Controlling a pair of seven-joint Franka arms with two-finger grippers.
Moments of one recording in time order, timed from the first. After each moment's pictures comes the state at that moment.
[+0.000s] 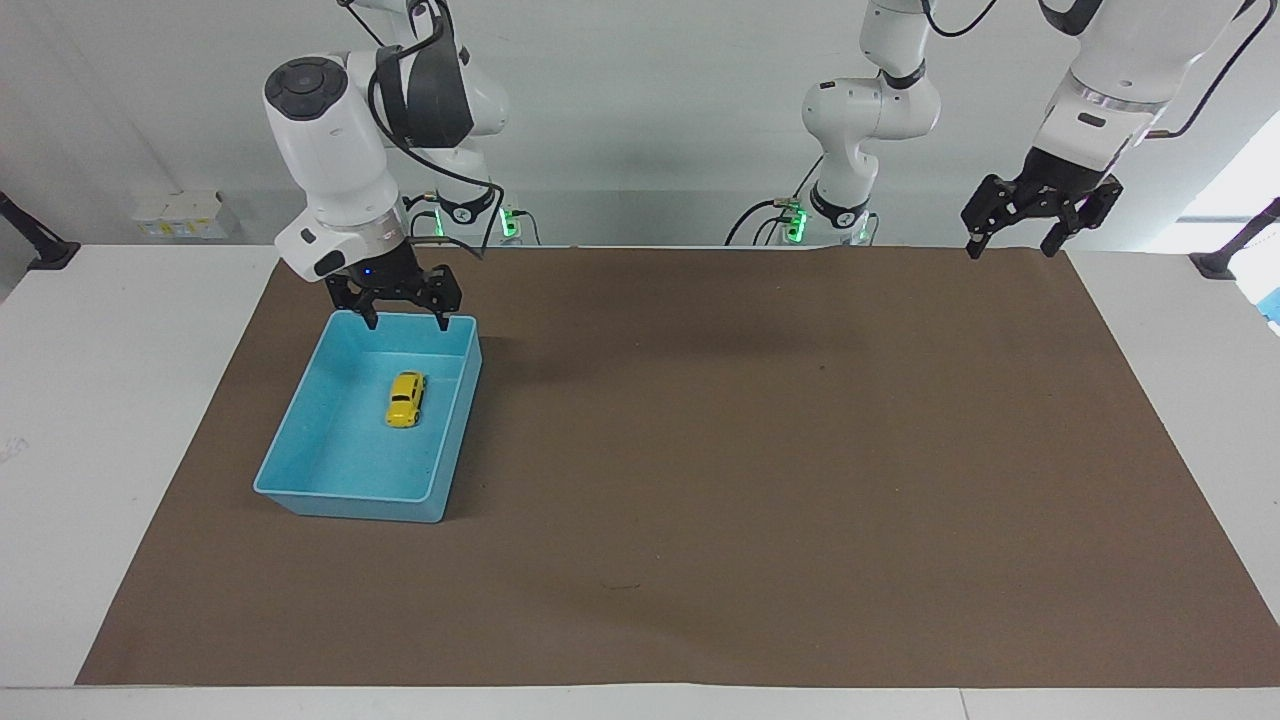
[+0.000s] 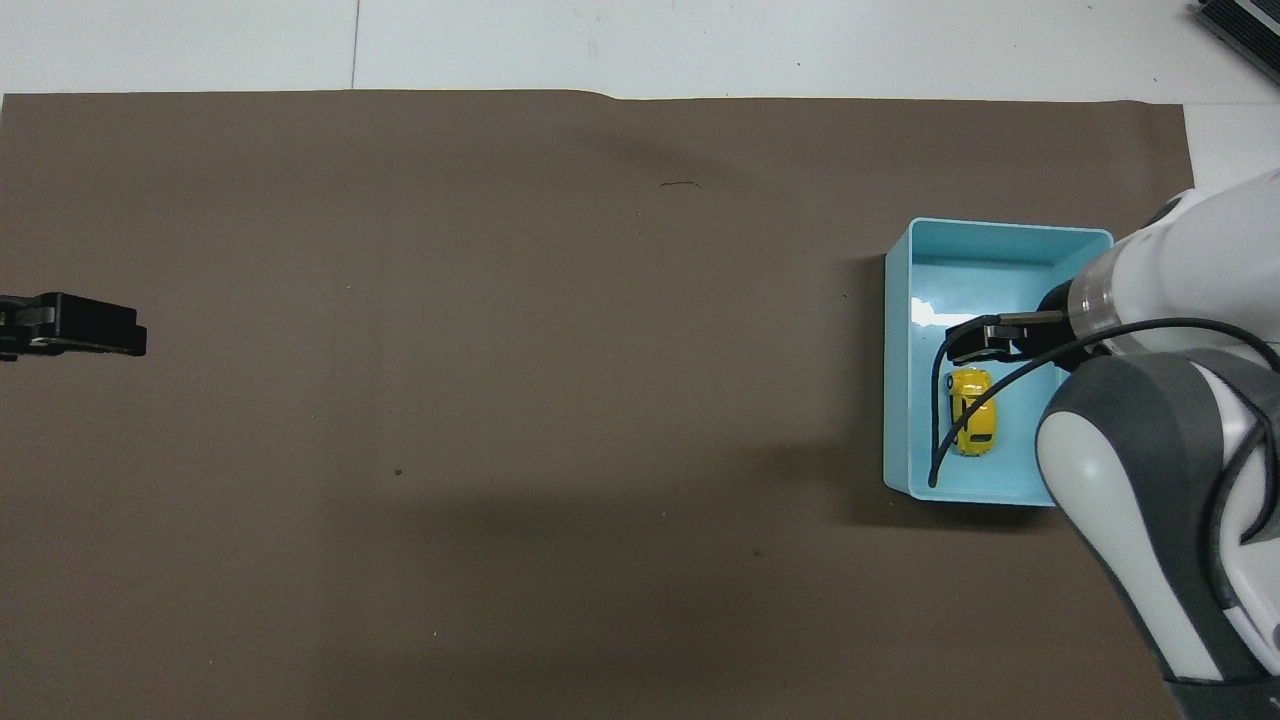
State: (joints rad) left arm -0.07 -0.09 -0.01 -1.60 0.00 1.57 -0.06; right arm -0.15 -0.01 0.25 -1.82 -0.03 1.81 0.10
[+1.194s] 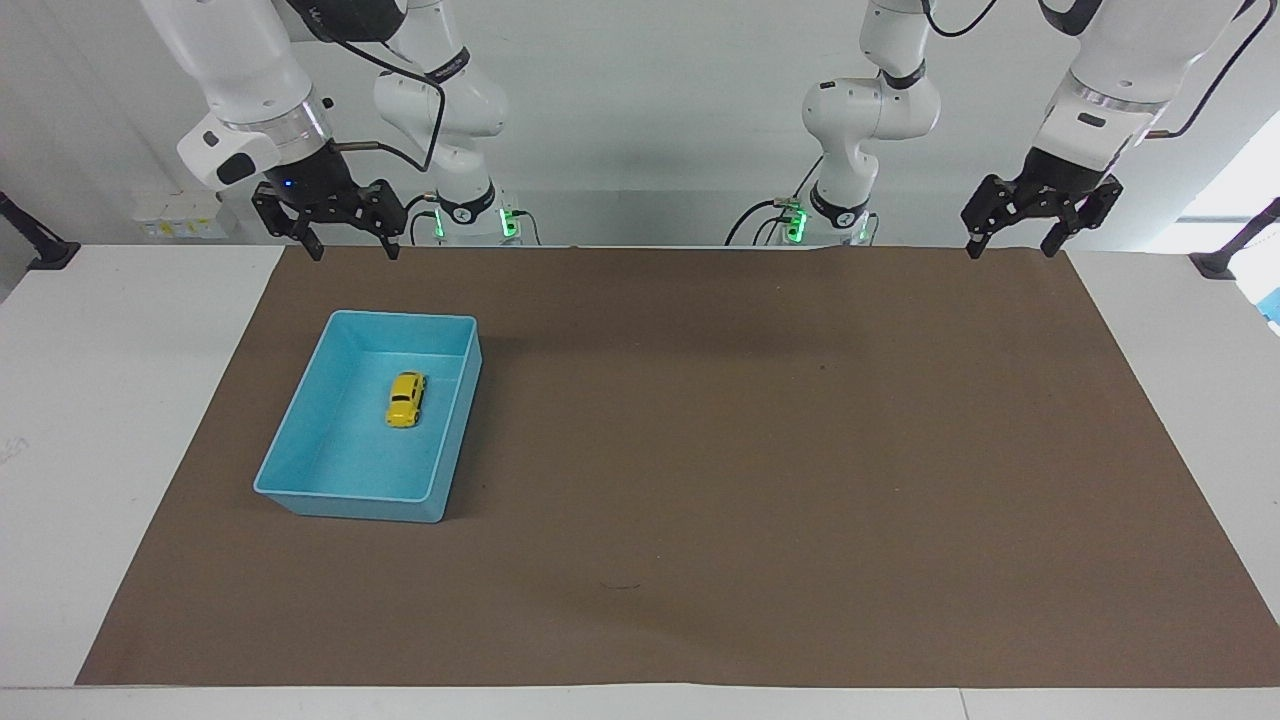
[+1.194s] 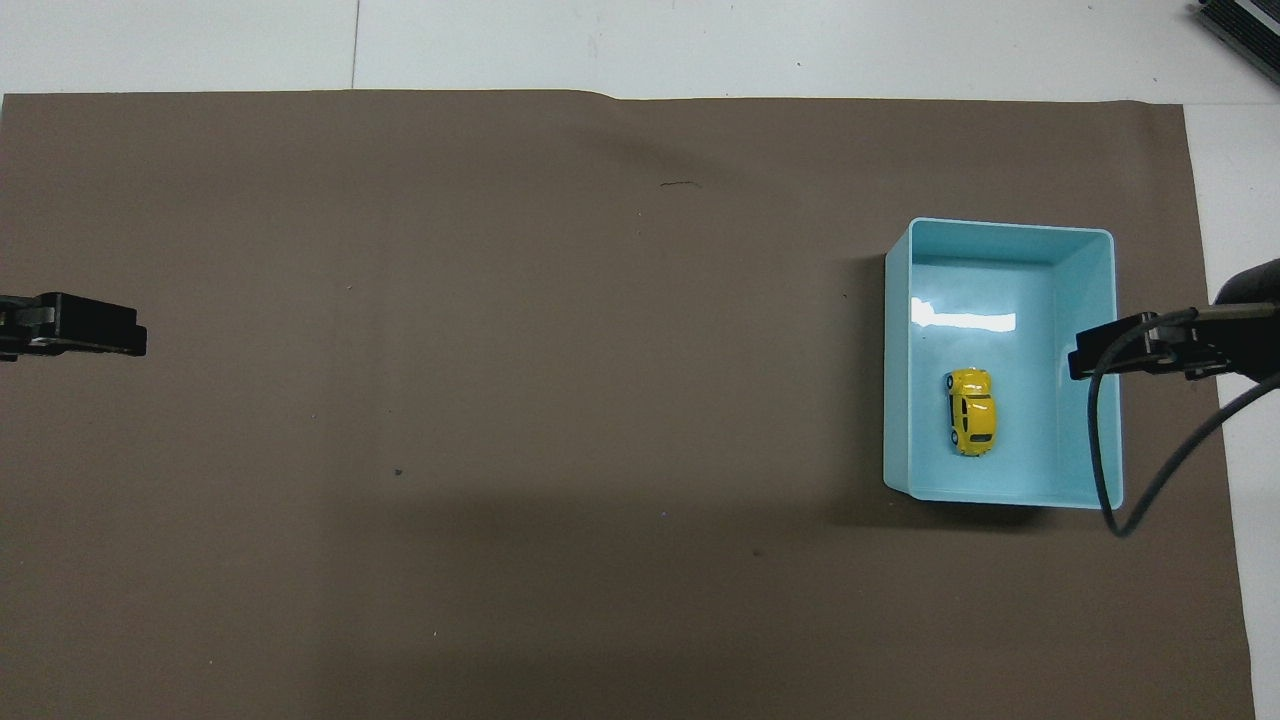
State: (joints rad) left arm -0.07 -0.09 -0.01 -1.60 0.00 1.57 -0.06; right arm -0.21 -0.04 0.22 -1.59 0.04 1.49 0.03
